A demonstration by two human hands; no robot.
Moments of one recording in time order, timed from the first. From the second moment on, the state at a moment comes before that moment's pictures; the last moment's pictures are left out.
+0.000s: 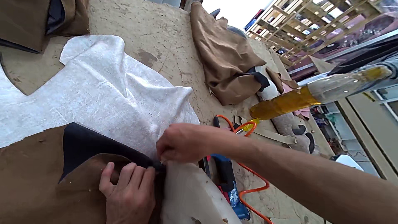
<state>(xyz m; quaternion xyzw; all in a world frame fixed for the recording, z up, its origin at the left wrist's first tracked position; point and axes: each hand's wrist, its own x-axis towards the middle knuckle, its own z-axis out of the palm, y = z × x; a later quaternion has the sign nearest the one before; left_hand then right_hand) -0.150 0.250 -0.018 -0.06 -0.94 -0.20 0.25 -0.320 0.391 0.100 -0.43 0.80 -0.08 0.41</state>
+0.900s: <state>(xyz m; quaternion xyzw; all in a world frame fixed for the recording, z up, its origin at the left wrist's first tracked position) -0.211 0.236 0.009 -0.14 -0.94 -0.18 0.25 -0.310 0.384 0.080 -0.41 0.84 0.00 0.36</state>
